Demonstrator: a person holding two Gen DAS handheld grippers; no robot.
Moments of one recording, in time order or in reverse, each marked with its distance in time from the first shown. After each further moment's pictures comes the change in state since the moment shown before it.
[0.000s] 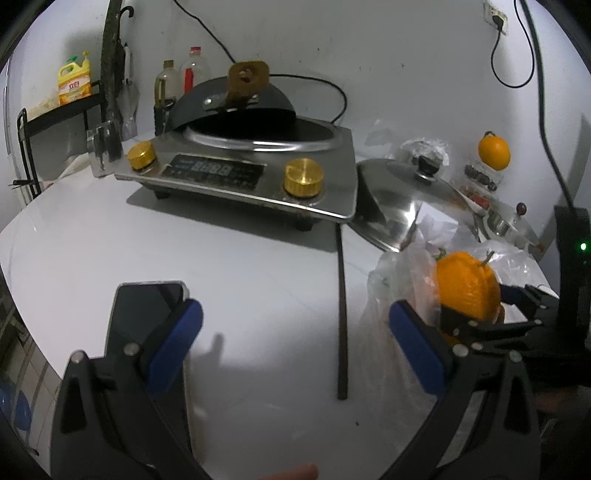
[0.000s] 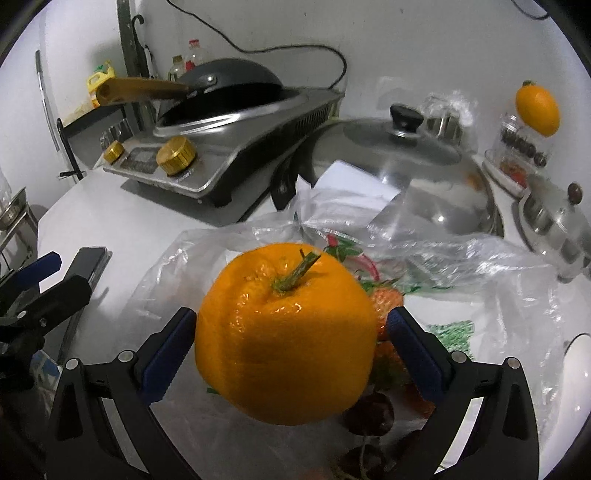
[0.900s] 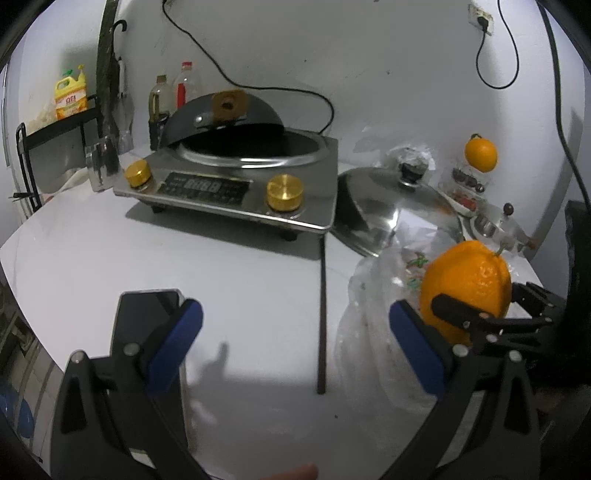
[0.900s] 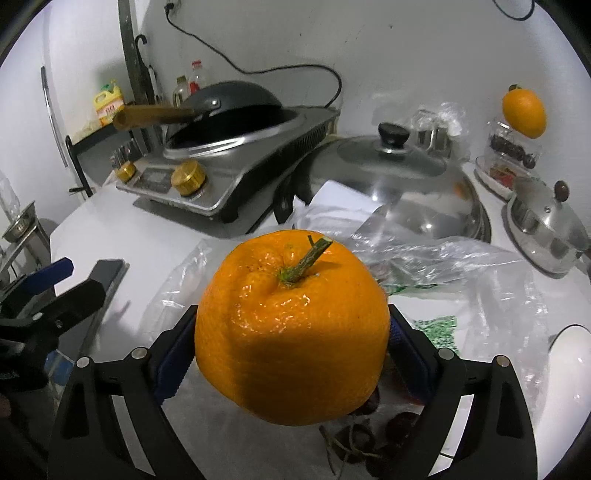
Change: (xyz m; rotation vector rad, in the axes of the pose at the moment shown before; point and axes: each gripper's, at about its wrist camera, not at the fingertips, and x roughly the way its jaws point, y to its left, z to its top) left arm -0.026 -0.018 0.002 0.030 -0.037 -0.012; right arm -0.046 -0.008 -0.003 0.022 -0.100 0.022
